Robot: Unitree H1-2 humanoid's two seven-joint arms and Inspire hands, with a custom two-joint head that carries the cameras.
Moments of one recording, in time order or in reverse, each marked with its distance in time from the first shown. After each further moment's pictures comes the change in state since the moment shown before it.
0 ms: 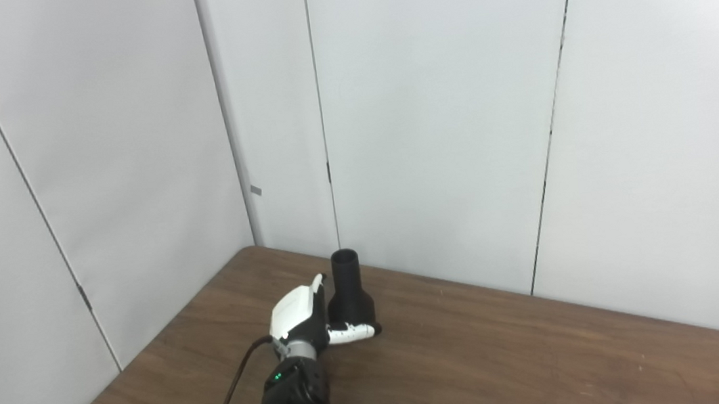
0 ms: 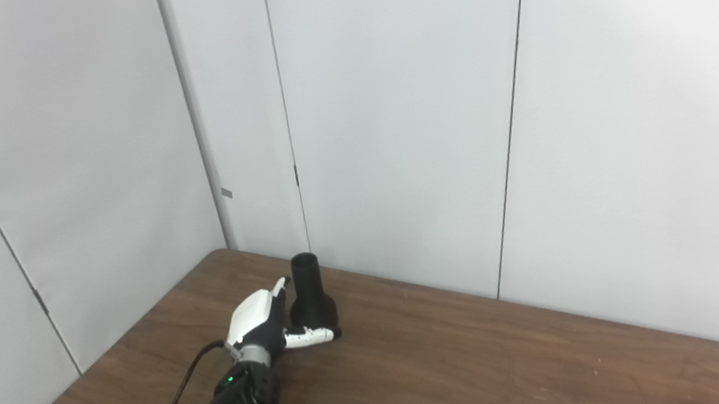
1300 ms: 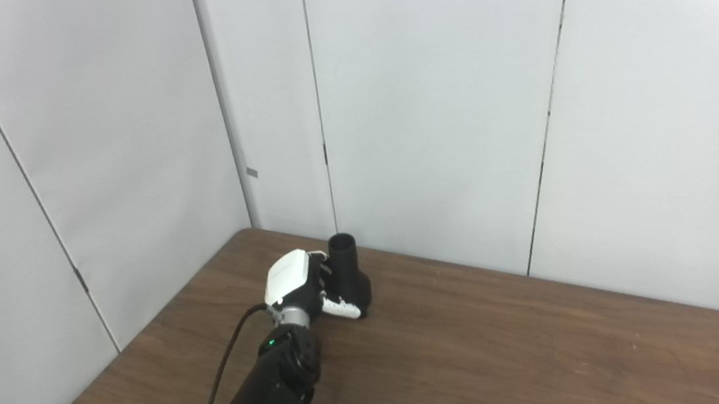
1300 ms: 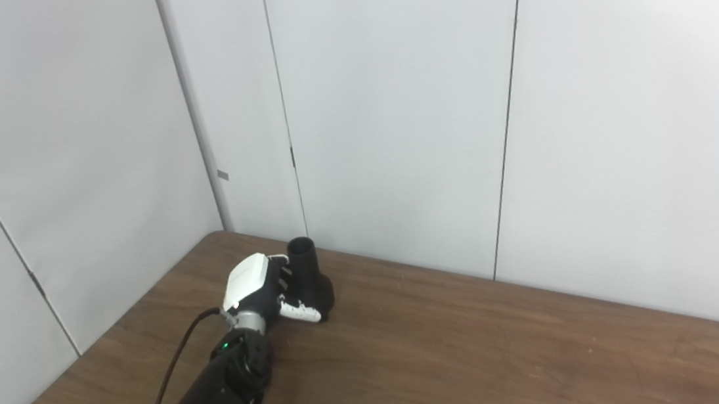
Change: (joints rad) left arm -0.058 0.062 -0.062 0.161 -0.105 -0.141 0.130; right arm 0.062 -0.003 -0.001 -0.079 -0.006 0.082 0.003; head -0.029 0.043
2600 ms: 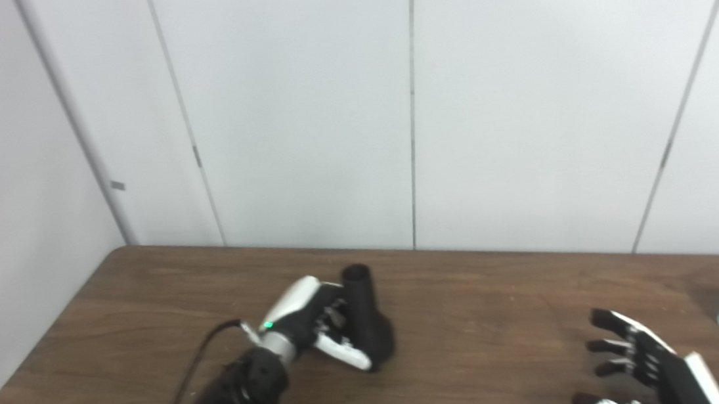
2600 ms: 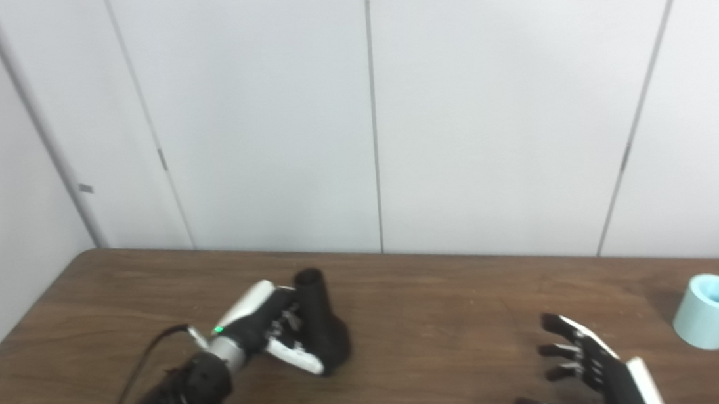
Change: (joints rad) left arm 0.033 -0.046 -0.328 -0.410 -0.148 0.095 -0.470; right arm 0.002 0.135 0.036 -0.064 -0.165 0.030 -0.099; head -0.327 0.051
